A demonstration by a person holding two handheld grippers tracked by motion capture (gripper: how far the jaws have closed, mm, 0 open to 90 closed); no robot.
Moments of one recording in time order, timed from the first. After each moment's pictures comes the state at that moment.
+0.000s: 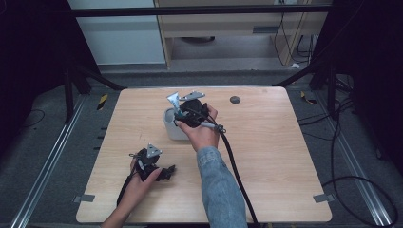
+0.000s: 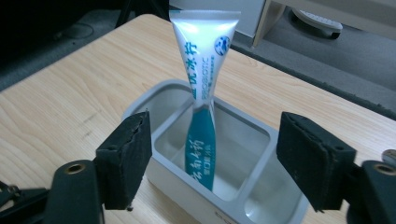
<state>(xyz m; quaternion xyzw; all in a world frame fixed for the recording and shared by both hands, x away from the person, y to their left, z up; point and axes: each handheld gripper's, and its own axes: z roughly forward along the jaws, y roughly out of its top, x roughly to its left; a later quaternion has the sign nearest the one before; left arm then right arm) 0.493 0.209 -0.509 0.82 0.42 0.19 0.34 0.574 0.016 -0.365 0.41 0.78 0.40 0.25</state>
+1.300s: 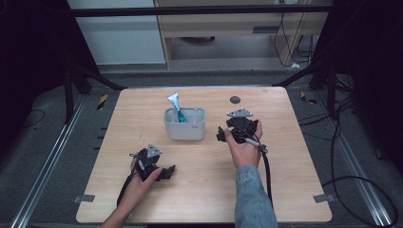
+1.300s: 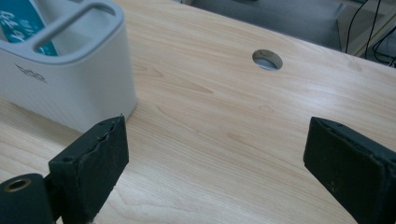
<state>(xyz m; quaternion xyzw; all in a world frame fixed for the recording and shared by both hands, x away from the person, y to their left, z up) 0.493 0.208 -0.509 0.82 0.42 0.19 0.34 0.540 -0.111 -0.408 0.50 0.73 0.33 0.31</state>
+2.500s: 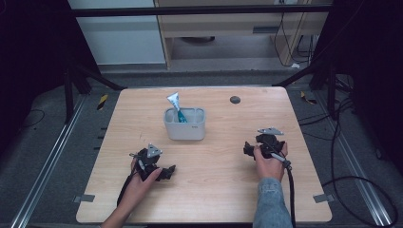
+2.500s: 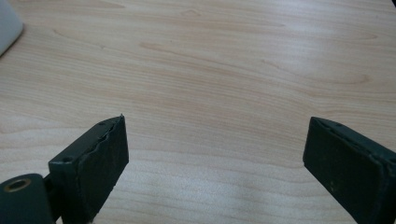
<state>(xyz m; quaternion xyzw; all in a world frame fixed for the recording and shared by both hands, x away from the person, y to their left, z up) 0.493 0.208 -0.509 0.82 0.42 0.19 0.34 0.517 -0.194 -0.470 0.59 0.69 0.30 0.29</state>
